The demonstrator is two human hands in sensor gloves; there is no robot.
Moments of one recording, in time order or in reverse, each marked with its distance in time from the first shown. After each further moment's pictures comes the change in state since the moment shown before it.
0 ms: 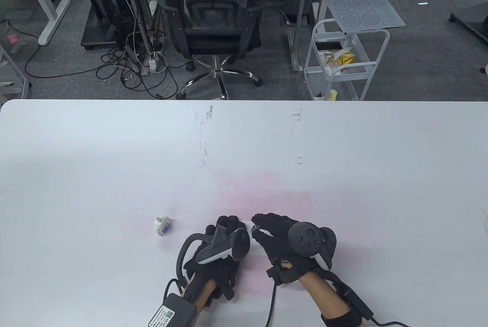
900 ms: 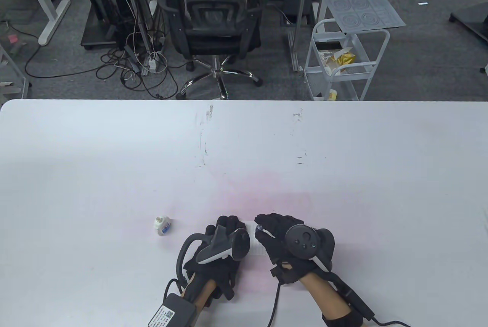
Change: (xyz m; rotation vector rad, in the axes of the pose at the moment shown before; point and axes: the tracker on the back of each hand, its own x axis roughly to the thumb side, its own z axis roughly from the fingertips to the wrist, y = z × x) left_hand 0.000 0.000 0.000 0.000 0.000 0.000; right_hand 0.002 -0.002 0.002 -0.007 -0.025 0.123
